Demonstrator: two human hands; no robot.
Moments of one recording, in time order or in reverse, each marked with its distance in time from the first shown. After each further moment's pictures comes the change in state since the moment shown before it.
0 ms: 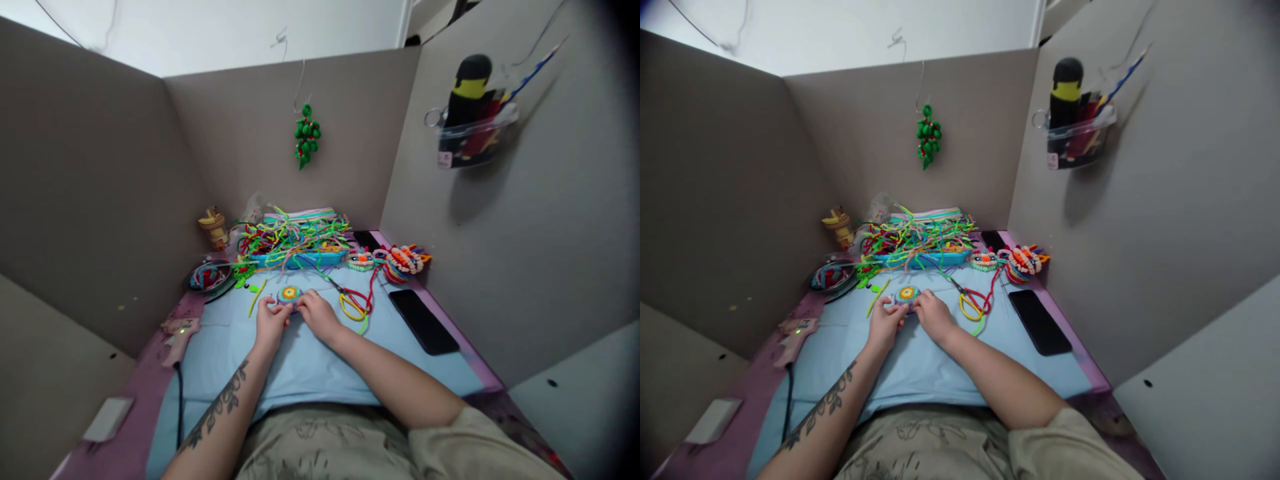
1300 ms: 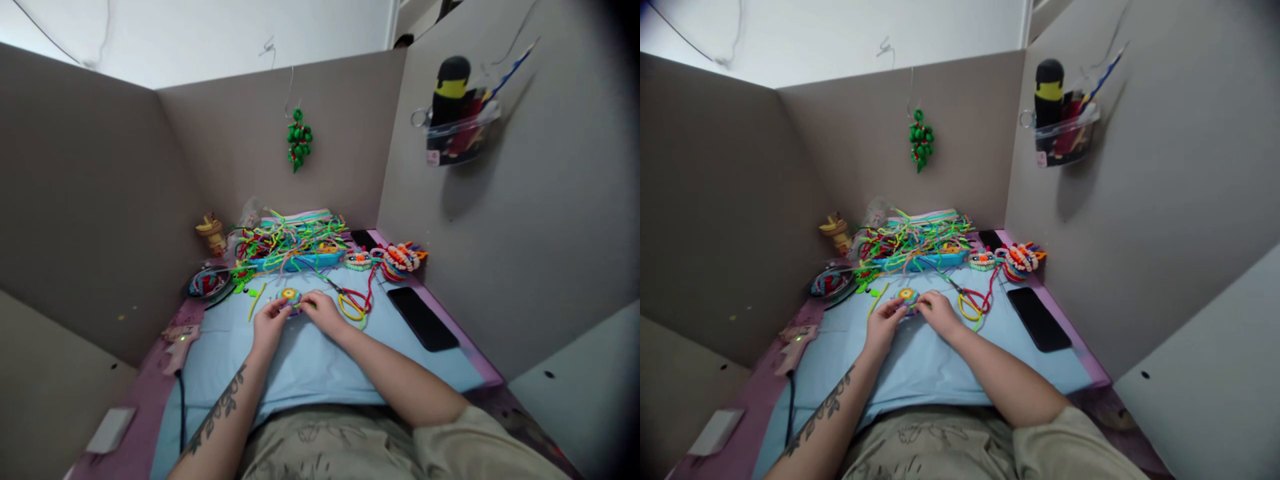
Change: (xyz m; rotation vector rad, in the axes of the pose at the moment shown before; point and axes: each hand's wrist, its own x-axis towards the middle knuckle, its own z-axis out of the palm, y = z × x) left_hand 0.004 0.005 -0.006 0.123 -0.035 0.076; right_hand 0.005 0.014 -0.005 0.415 0.088 0.133
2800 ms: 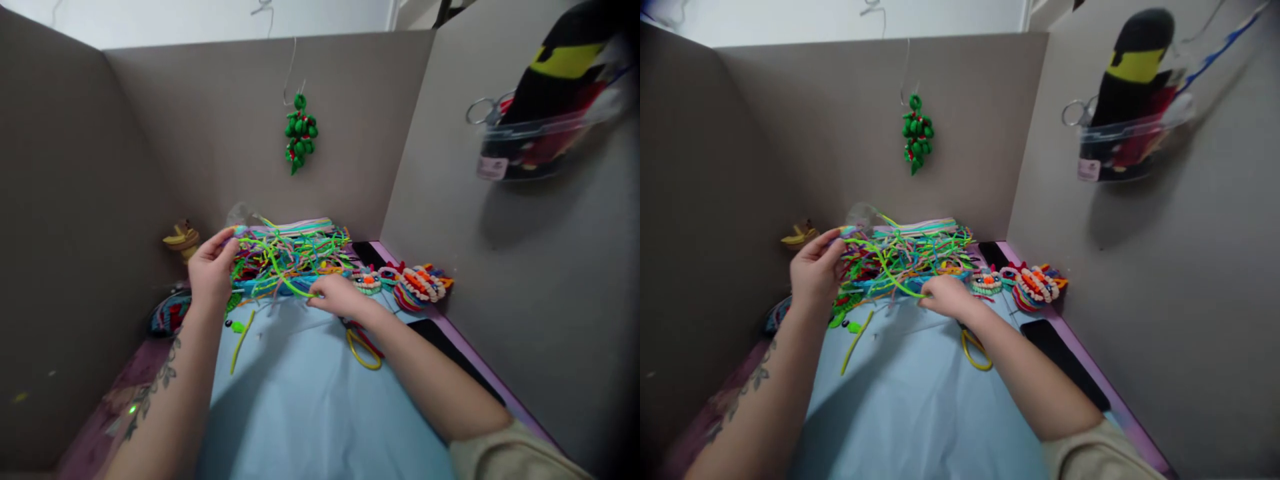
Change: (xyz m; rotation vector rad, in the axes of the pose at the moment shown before) left_hand 0.162 0.131 -0.008 -0.205 0.134 0.452; right_hand 0.118 -0.029 -0.075 -0.567 -0.279 -0.115
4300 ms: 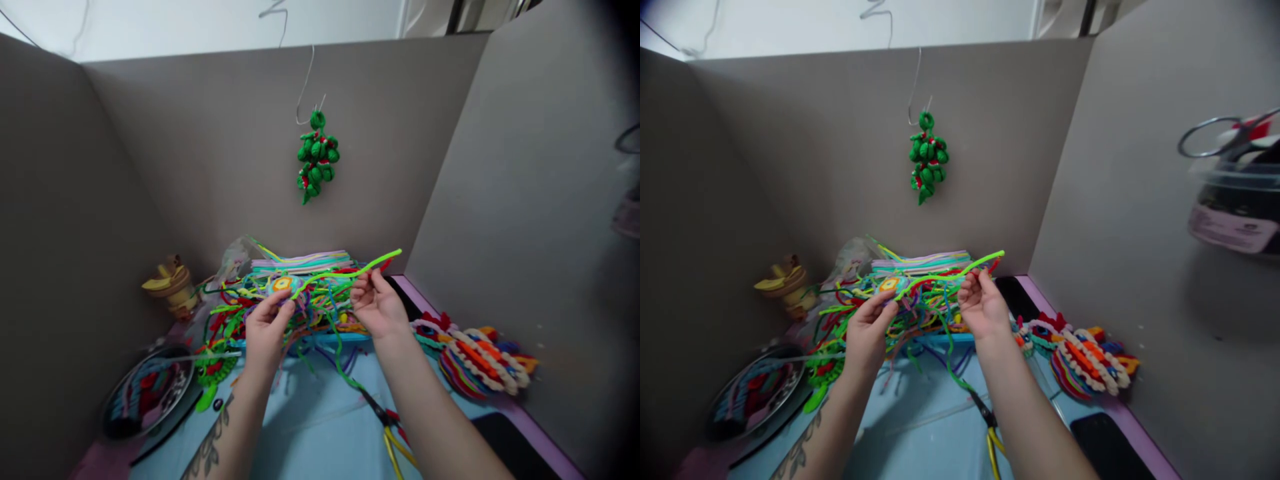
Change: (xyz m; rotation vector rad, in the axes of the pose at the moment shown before) left_hand -0.006 -0.075 0.059 -0.089 -0.073 -0.284; right_hand 0.088 0.041 -0.032 2.135 0.815 0.605
